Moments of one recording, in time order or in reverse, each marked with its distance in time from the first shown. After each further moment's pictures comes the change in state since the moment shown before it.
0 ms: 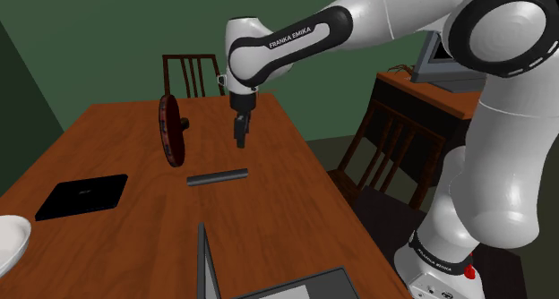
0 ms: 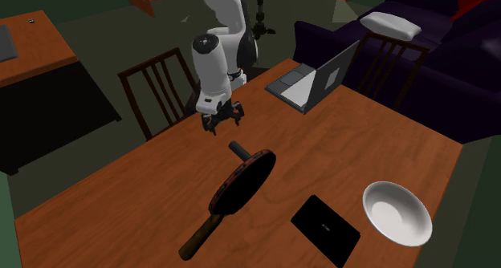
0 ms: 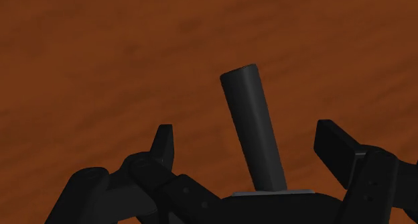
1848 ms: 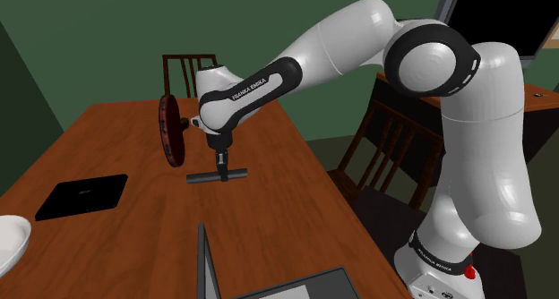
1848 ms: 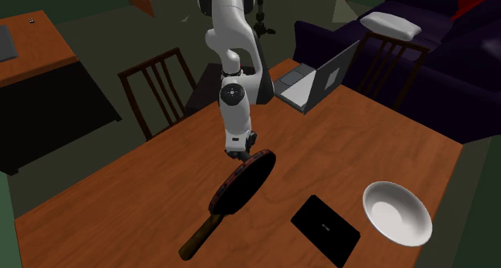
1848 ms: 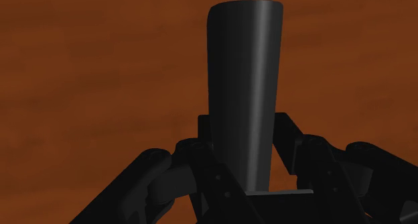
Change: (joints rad) arm 0.036 0.291 0.061 0.138 0.003 0.090 -0.135
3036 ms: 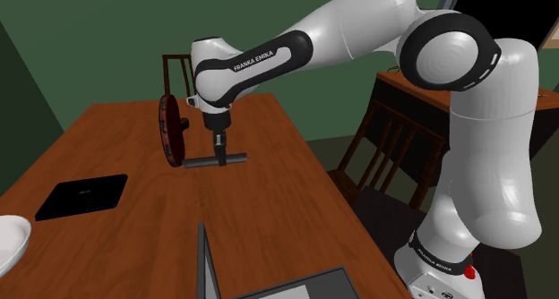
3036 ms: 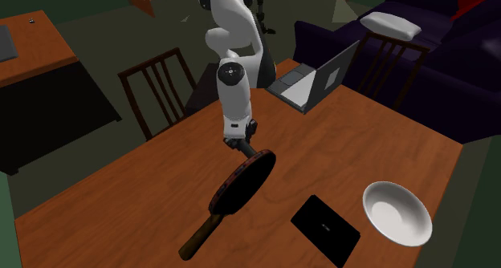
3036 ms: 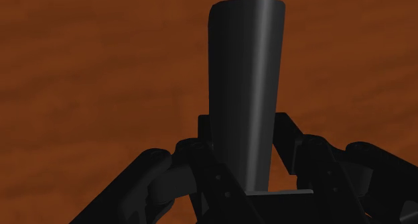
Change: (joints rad) arm 0.001 -0.072 -0.001 0.070 -0.006 -0.146 0.011
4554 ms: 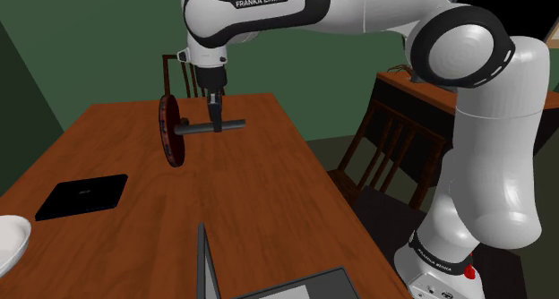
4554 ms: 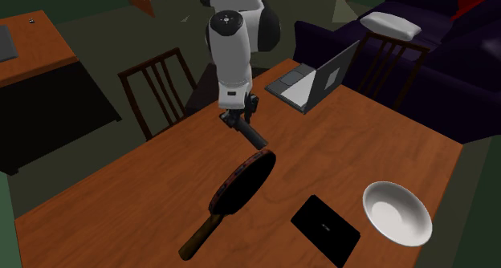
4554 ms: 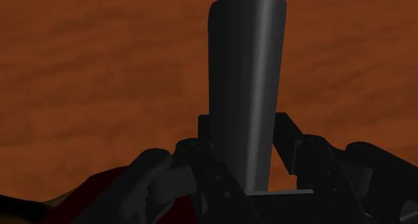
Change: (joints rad) arm -0.002 -0.048 -0.002 0.242 -0.007 -0.289 0.019
